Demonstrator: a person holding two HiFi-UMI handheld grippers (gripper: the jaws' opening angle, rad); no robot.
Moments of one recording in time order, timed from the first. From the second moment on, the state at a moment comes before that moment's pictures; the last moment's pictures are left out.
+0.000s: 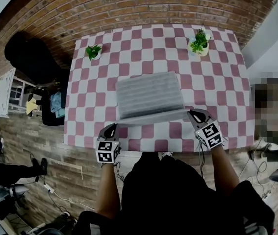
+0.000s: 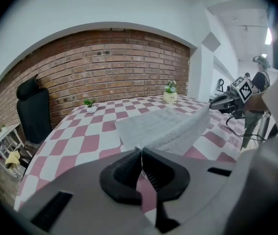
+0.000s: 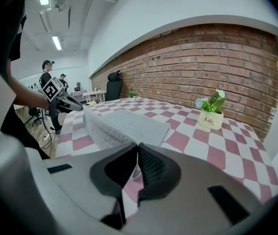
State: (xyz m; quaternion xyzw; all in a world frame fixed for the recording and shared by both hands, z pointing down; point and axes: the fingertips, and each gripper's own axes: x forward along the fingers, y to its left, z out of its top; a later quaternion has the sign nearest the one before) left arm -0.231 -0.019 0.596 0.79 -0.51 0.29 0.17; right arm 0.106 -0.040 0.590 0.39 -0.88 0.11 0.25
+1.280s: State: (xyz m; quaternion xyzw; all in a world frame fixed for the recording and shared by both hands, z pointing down) left arm -0.244 -0.217 0.614 0.80 -0.49 0.32 0.14; right arm 0.094 -0.236 0.607 0.42 -0.86 0.11 0.27
